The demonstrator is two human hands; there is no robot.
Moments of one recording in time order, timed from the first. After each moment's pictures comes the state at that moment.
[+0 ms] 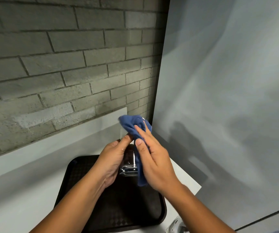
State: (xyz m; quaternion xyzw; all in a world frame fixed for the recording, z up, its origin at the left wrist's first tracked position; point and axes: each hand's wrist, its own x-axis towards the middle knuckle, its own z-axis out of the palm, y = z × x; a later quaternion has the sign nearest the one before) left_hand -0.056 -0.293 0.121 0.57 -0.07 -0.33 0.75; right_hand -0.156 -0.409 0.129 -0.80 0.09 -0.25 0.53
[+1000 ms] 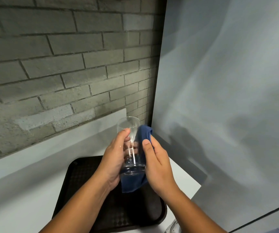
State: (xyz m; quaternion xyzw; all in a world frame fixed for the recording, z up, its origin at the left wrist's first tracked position) left_hand -0.066 -0.293 0.122 0.57 -0.05 -0.29 0.76; right_hand -0.160 -0.401 0.116 -0.70 0.12 -0.27 0.65
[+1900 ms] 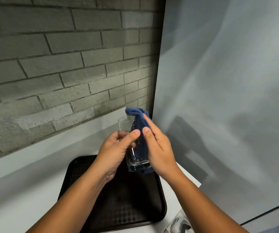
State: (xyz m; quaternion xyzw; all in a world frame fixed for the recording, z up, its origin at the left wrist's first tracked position) left_hand -0.057 -0.300 0.127 0.62 -0.11 -0.23 0.75; right_hand -0.138 -0.425 0.132 -0.73 0.10 -0.26 0.63
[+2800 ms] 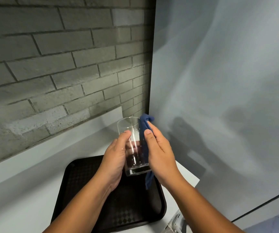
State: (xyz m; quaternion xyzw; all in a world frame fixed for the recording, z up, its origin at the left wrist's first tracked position) left_hand -0.064 -0.308 0.111 0.57 -0.10 -0.27 0.77; right_hand -0.154 -0.421 0.126 -0.67 0.13 -0.27 0.68
